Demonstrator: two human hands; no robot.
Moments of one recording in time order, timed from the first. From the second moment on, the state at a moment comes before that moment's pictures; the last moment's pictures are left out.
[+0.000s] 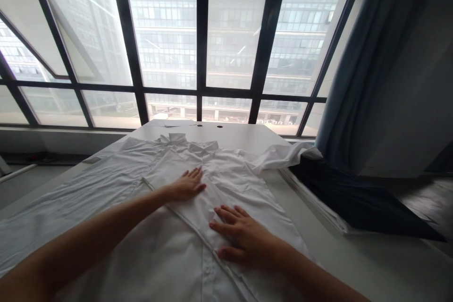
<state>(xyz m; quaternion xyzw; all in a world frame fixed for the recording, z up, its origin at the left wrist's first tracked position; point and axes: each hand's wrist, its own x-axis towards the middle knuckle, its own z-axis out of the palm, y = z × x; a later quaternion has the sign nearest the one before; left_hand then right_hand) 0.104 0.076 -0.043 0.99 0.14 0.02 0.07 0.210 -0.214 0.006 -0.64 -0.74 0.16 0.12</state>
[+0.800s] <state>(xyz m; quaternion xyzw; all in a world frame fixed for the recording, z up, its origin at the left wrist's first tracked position) 0.051 0.224 -0.043 0.92 0.38 0.03 0.02 0.209 -0.217 0.006 -0.65 -0.73 0.18 0.12</state>
